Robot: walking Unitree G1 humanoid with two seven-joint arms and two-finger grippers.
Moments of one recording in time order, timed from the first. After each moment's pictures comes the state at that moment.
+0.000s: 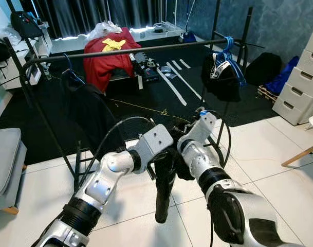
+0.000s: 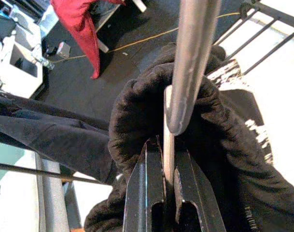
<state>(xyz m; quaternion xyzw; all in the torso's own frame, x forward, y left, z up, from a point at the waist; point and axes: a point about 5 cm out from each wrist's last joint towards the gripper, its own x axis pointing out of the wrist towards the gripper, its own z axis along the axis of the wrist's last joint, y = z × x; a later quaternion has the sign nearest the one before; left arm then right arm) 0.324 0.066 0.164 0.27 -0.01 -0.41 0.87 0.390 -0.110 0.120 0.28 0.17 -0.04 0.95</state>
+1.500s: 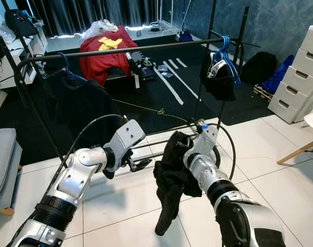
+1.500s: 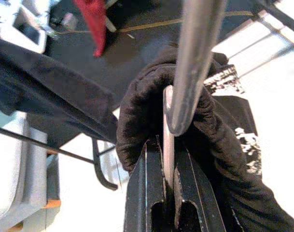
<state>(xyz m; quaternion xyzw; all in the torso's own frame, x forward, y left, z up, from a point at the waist) 0.338 0.150 0.171 0.24 0.02 -0.32 0.91 0.380 -0.139 0.102 0.21 0.17 0.05 0.96</state>
